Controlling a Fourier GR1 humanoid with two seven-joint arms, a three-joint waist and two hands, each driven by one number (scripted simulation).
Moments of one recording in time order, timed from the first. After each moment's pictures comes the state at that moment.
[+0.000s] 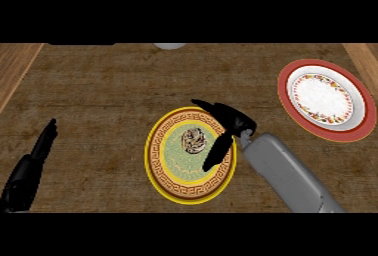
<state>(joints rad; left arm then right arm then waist) 0.11 0.45 -0.05 -1.49 -0.03 0.16 -0.14 -0.65 -0.16 0.51 -1.06 0.10 0.25 0.35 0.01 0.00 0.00</state>
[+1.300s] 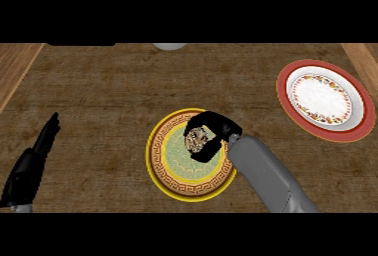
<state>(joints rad) 0.08 0.35 0.04 -1.54 -0.13 0.07 -0.07 -0.69 -0.01 0.41 -0.74 0.31 0.24 0.08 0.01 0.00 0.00</state>
